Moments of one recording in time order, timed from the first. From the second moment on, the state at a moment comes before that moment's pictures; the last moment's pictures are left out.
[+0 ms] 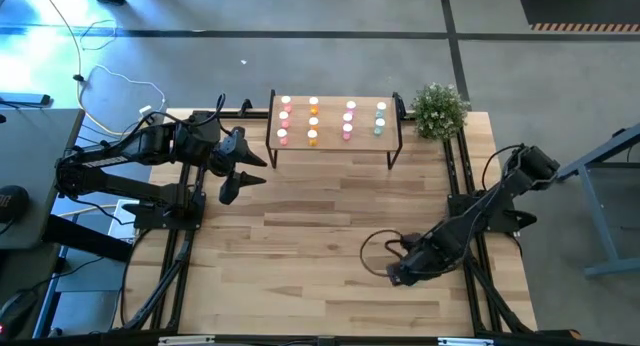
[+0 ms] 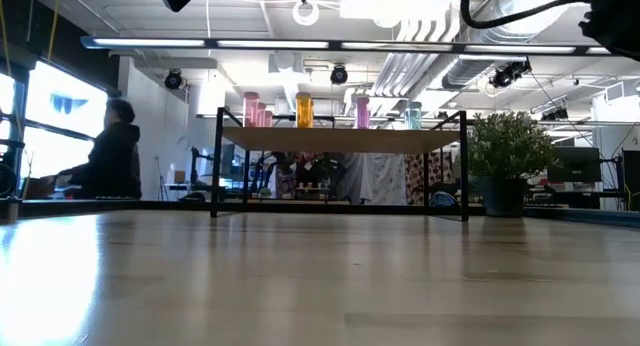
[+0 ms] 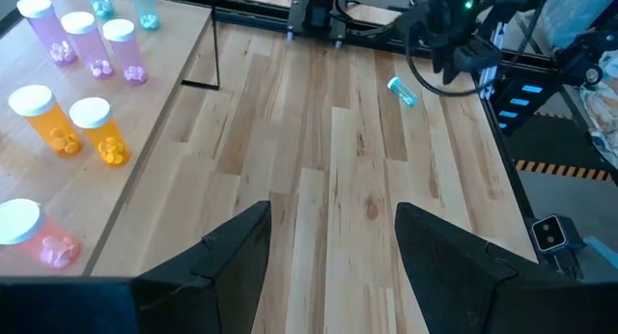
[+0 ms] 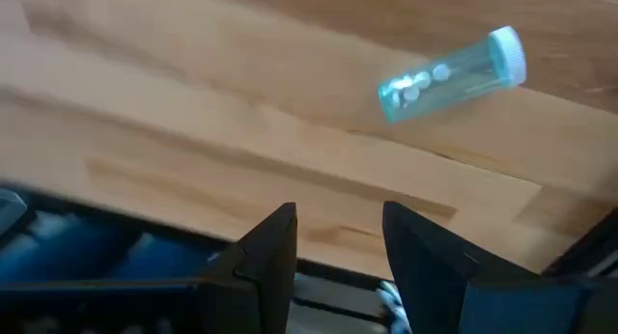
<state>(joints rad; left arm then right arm) 0.26 0.94 1.12 -0.76 0.14 -0.09 0.66 1.48 1.02 -0.84 -0.22 1.99</state>
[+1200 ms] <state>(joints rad) 0.25 0.94 1.12 -0.76 0.07 -0.50 0.85 1.49 0.88 -0.79 -0.29 1.39</state>
